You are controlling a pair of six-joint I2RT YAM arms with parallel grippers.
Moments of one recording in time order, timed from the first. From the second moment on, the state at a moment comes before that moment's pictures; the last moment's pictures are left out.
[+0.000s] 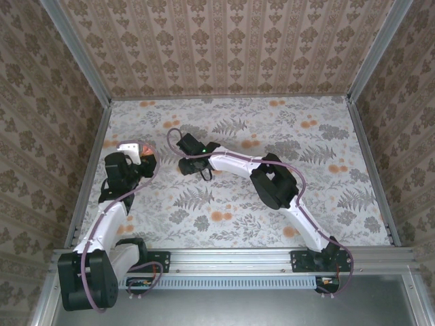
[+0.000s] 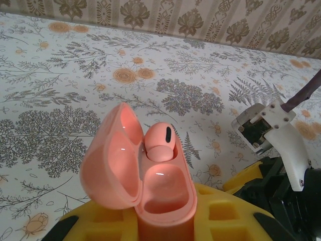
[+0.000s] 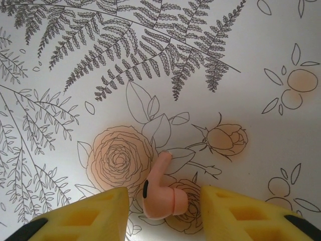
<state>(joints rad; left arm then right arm) 0.01 0.98 0.47 0.08 0.33 -0.14 0.84 2.41 1.96 -0.53 0.04 0.39</state>
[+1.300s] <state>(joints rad) 0.00 0.98 0.46 0.07 0.35 -0.19 0.80 2.07 1.70 -0.60 -0.07 0.40</state>
